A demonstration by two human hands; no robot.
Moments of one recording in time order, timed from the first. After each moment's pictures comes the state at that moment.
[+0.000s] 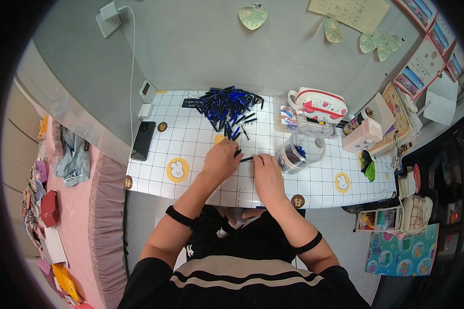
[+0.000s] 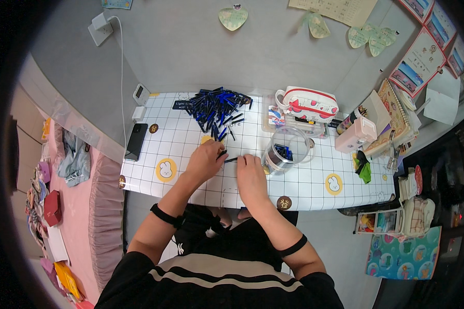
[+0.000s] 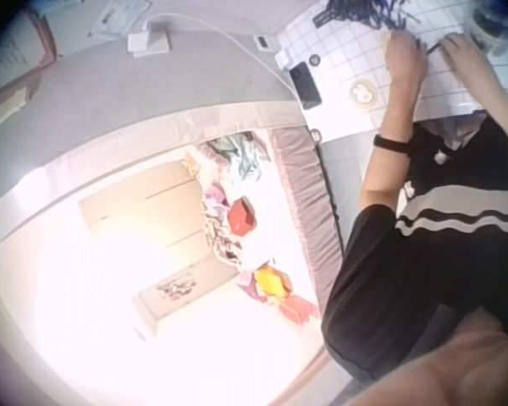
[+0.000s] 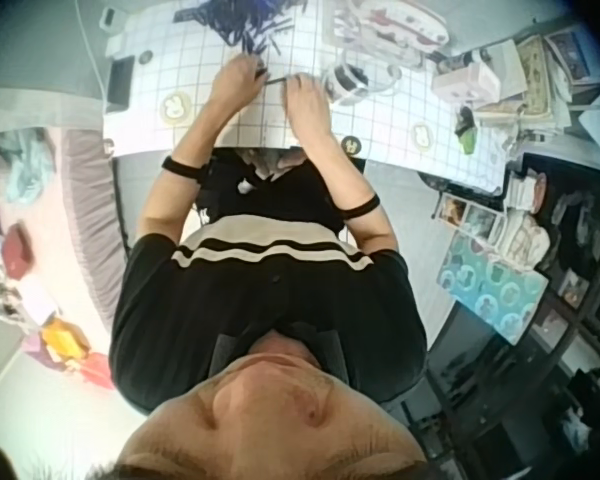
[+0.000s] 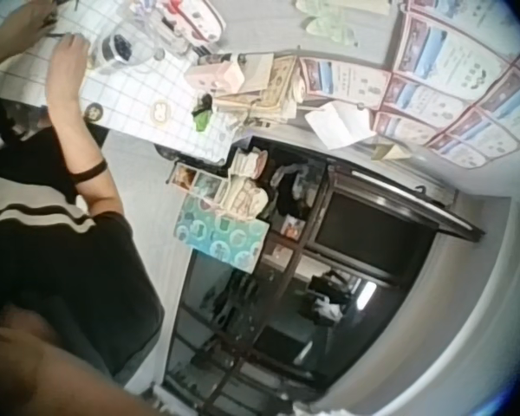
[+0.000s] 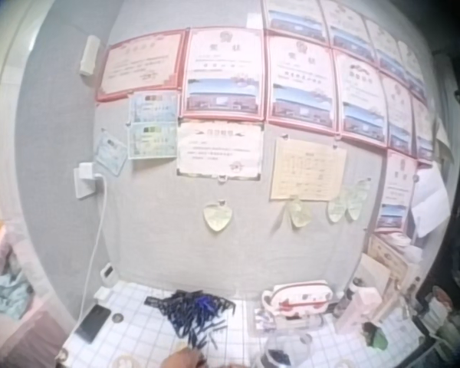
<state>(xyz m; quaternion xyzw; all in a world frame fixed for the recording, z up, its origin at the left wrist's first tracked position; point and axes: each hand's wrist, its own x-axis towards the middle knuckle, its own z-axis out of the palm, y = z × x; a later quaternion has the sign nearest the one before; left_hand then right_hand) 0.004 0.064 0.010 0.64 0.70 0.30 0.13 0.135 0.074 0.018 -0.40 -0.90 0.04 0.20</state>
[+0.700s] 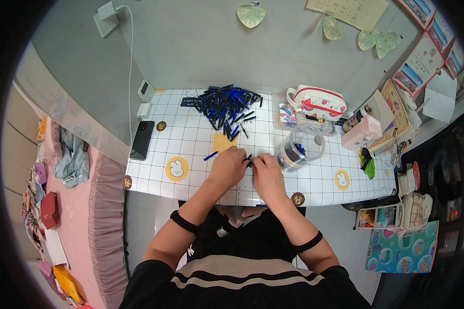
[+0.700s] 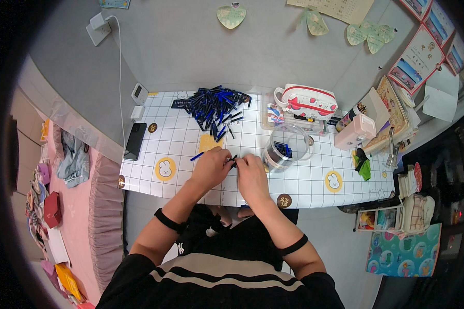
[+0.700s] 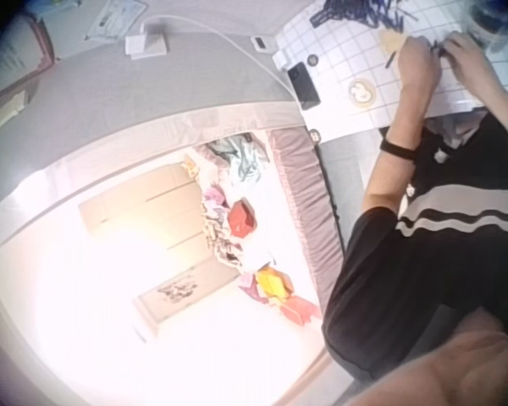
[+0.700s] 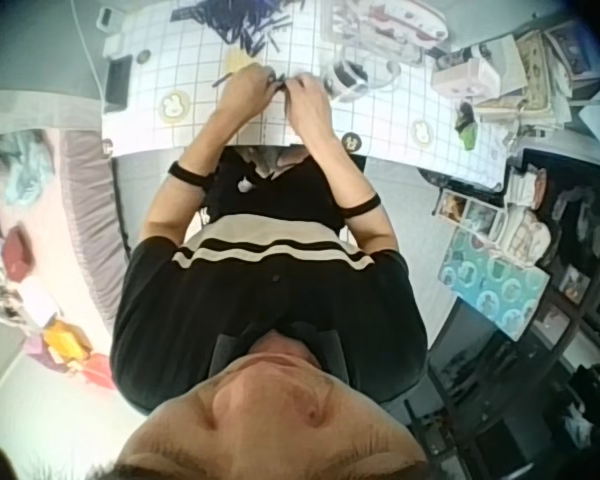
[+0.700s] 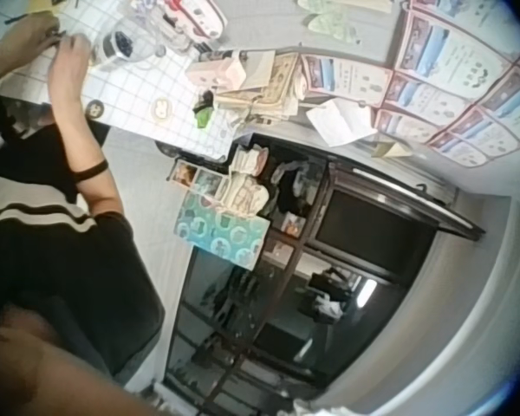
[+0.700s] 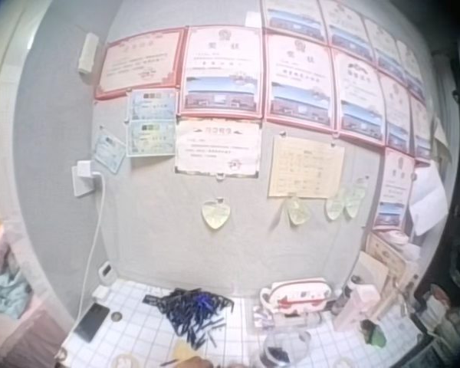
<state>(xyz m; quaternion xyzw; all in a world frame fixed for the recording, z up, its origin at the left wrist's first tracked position) 0.022 0.056 0.010 0.67 0.65 0.33 0.14 0.139 0.075 0.010 -0.37 -0.87 0.13 0.30</state>
